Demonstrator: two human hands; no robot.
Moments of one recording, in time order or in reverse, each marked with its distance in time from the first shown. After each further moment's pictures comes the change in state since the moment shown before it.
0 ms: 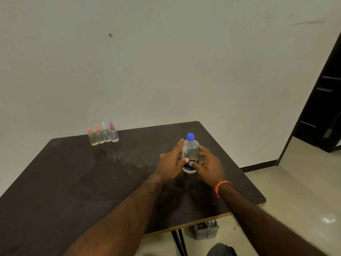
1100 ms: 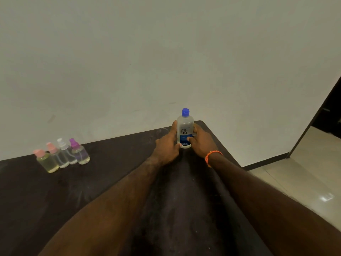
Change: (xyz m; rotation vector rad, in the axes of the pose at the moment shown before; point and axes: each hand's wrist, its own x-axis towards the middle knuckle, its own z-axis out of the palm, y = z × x) left_hand 0.223 -0.101 0.021 -0.071 -0.131 -0.107; right_hand 0.269 0.076 0.060 -0.080 -0.072 0.182
